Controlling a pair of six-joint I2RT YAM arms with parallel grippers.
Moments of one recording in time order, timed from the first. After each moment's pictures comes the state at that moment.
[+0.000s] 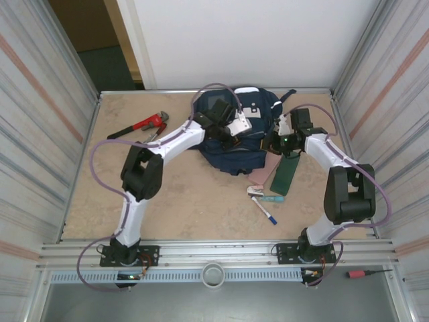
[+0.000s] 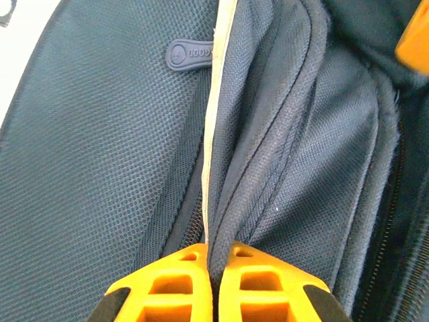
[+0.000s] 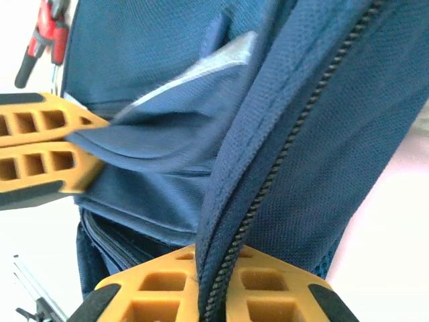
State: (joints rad) left arm -0.66 2.11 1.81 -0.60 0.24 0.46; right arm 0.12 1.62 1.12 -0.54 -0.59 0.34
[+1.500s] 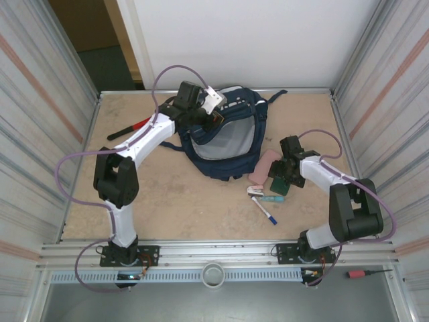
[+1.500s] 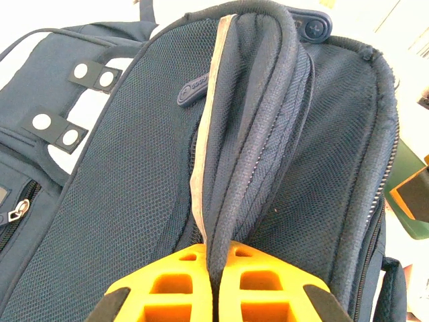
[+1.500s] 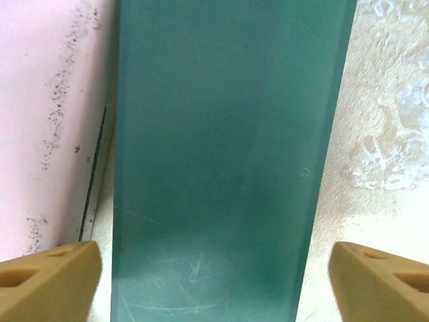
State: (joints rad) left arm -0.50 1.92 1.71 -0.48 0.43 0.22; right arm 0.21 1.46 0.79 -0.61 0.10 0.55
